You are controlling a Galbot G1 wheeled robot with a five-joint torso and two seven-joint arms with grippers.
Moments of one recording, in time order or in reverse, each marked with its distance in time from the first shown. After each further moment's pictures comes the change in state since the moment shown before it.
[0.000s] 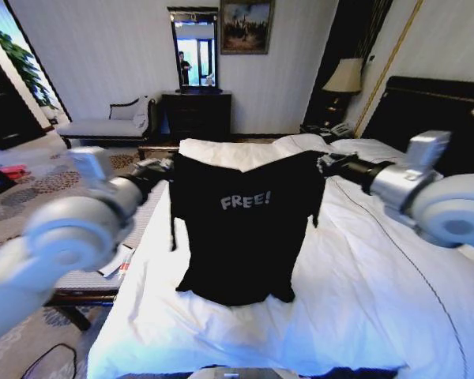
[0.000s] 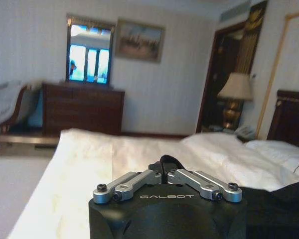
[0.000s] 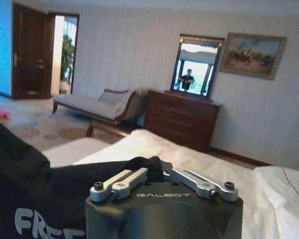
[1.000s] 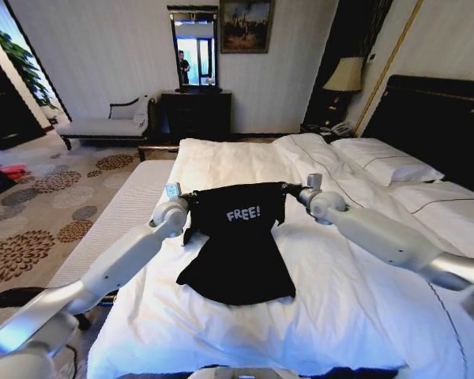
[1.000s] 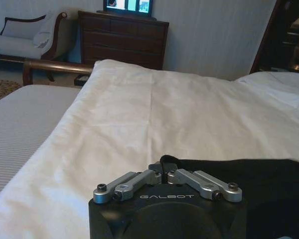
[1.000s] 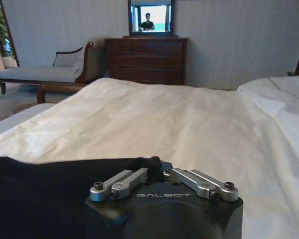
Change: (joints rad) left arm -0.027 -0.400 0.201 0.724 0.322 -0.027 0.178; right arm -0.945 0.642 0.714 -0.826 -0.200 0.042 -0.030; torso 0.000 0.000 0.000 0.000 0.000
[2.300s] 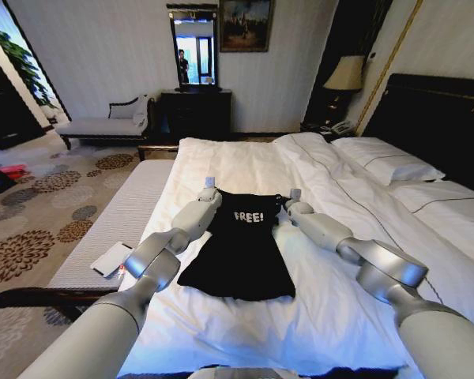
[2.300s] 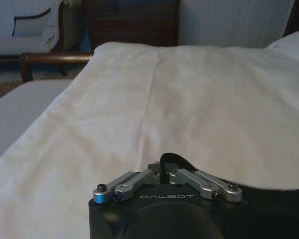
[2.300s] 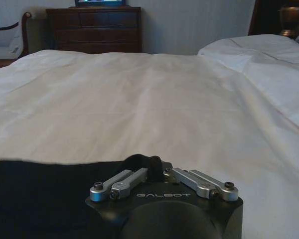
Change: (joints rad) left arm -0.330 -0.587 -0.139 1.144 0.515 -0.130 0.368; right arm 0.045 0.434 -0.022 -0.775 -0.058 0.111 -0.117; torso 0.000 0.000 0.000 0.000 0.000
